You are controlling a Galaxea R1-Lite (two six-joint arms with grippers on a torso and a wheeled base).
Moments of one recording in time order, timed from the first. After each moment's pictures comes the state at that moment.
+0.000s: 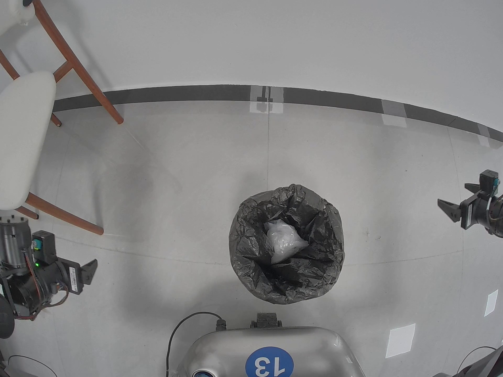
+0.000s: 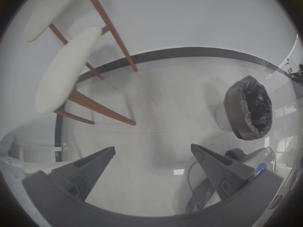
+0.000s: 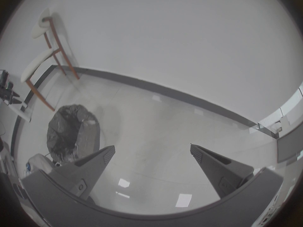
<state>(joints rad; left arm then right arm) -0.05 1.27 -0.32 -0.41 0.19 0.13 -0.20 1.43 -0.56 -0.55 0.25 -0.32</state>
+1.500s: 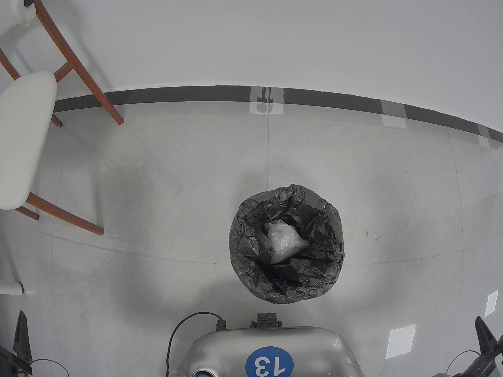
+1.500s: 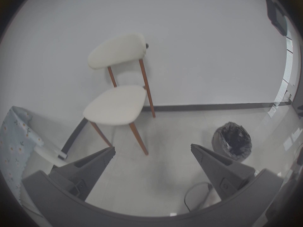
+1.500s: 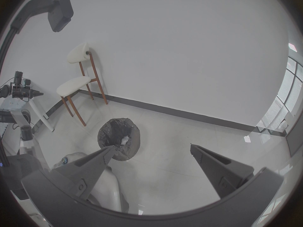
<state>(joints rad) 0.00 0.02 -0.29 0.25 0.20 0.08 0.18 0.10 -0.21 0.12 0.02 -0.17</state>
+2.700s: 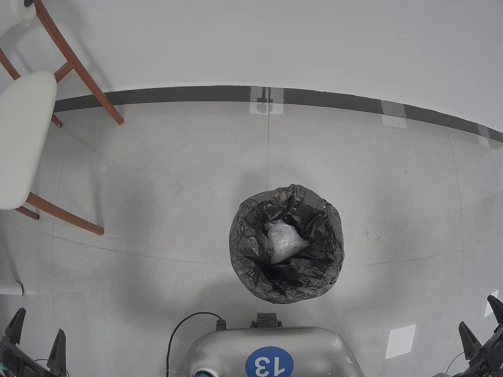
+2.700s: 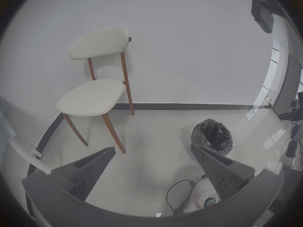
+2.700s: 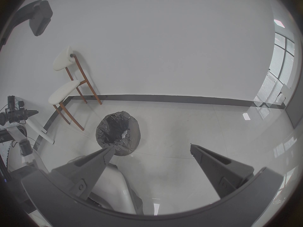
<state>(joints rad) 0.00 0.01 -0.02 -0.01 -0.03 0.04 0.18 0.09 -0.02 0.00 -0.03 0.01</state>
